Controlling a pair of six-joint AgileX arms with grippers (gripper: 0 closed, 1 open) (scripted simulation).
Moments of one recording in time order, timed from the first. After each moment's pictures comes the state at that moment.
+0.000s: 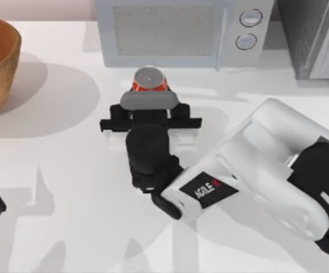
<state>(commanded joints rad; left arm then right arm) 0.00 0.00 0.00 0.00 0.00 0.00 0.84 2.61 1.44 1.15 0.87 0.02</state>
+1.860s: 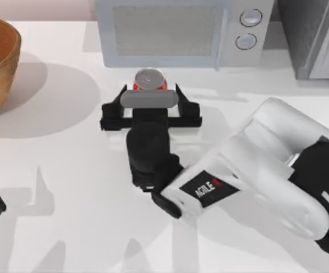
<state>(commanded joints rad) 0.00 0.00 0.00 0.00 0.00 0.00 0.84 2.61 1.44 1.15 0.87 0.02</state>
